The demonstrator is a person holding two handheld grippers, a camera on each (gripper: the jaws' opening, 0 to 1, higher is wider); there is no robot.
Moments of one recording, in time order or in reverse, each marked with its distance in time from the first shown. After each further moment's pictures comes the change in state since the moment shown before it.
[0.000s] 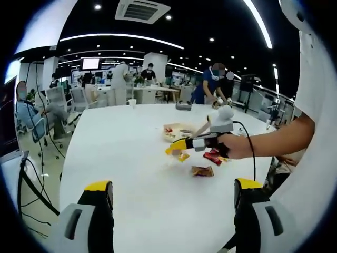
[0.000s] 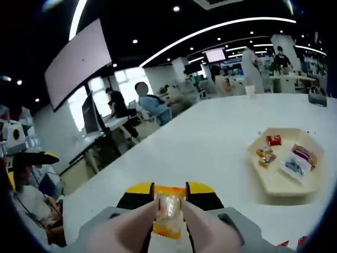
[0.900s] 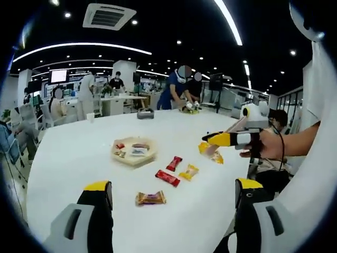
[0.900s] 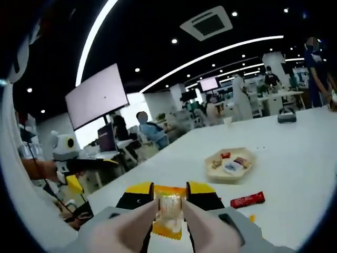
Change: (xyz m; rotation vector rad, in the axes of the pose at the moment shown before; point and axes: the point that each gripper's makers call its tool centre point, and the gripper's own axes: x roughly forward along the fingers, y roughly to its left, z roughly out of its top) left arm 0.084 -0.154 0.033 0.105 -0.049 -0.181; right arm -0.243 -0.022 0.009 -0.035 -0.131 -0.077
